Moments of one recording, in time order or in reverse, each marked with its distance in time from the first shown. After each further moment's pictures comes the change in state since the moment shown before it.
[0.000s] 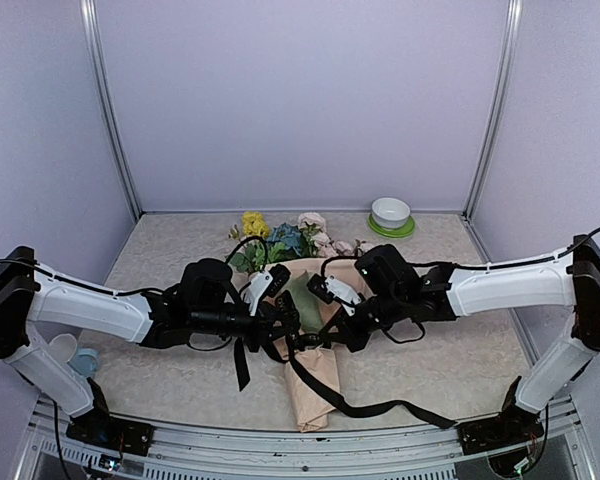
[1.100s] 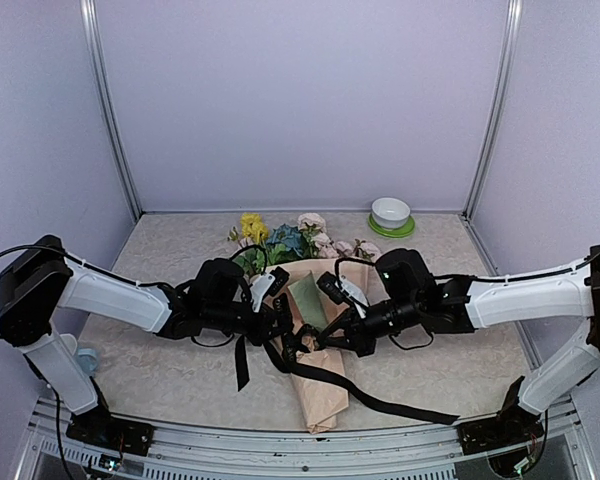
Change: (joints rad) left arm 0.078 0.149 0.063 -0.077 -0.018 -0.076; right arm -0.008 -0.124 -0.152 0.216 -0.204 0.097
